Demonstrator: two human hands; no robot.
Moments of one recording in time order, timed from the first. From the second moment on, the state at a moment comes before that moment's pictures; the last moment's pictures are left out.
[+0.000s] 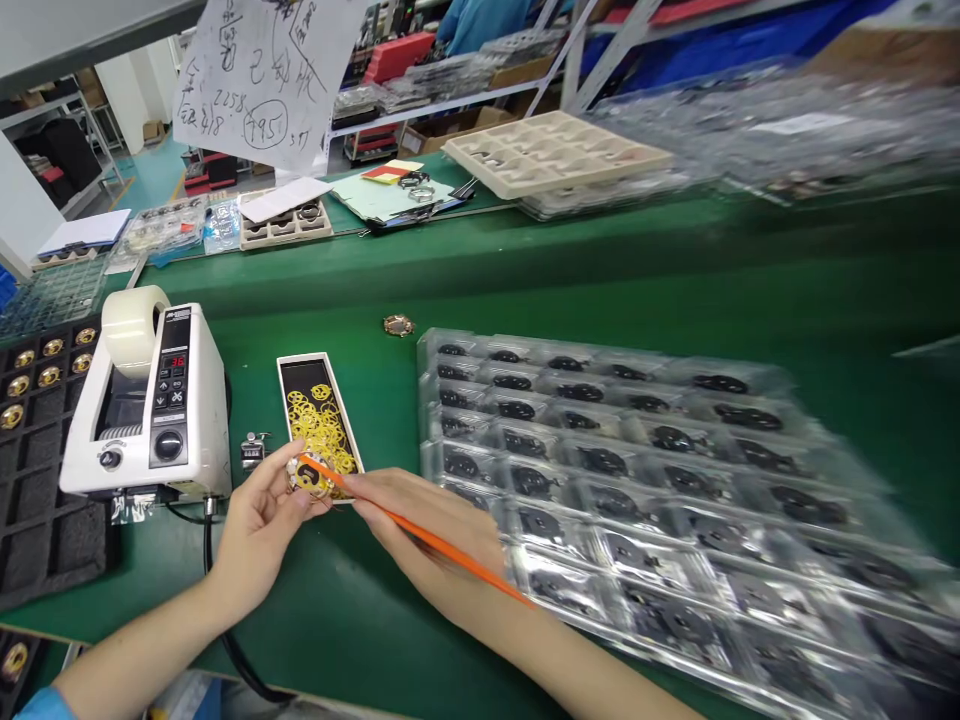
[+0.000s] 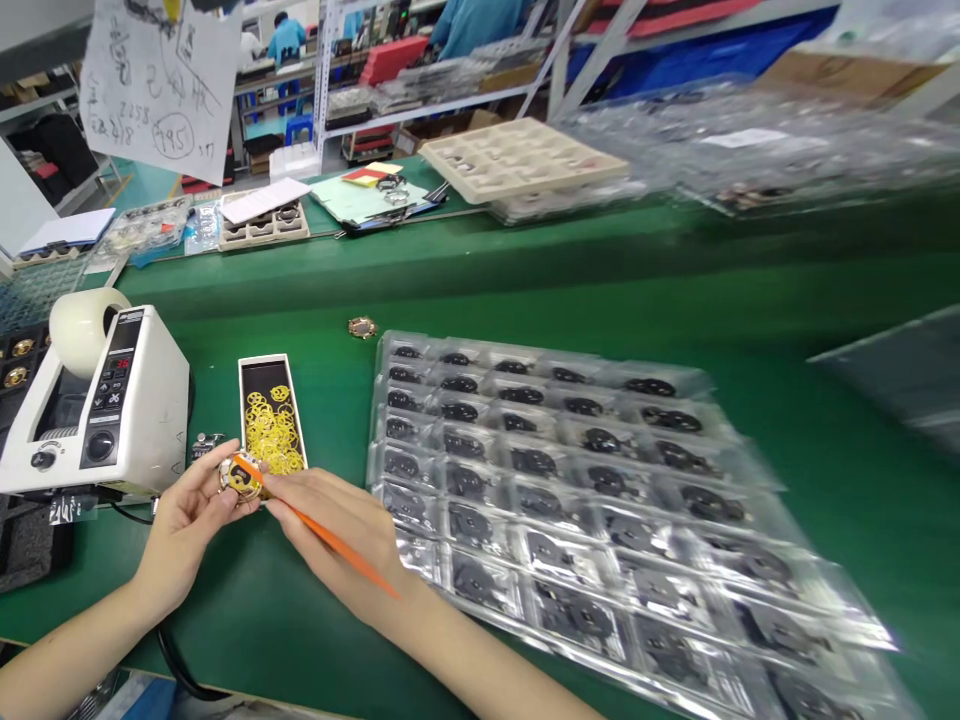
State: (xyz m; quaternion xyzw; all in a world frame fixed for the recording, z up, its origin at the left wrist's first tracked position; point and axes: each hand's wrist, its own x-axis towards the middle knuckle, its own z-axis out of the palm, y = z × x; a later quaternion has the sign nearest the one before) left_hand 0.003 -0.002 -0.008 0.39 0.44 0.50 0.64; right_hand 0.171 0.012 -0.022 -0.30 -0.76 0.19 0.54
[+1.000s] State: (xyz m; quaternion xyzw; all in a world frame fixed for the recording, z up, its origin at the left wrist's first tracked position) left_hand 0.007 0.001 -0.010 0.45 0.51 0.45 0.58; right_hand 0.166 0.004 -0.031 -0.31 -0.81 0.02 0.50
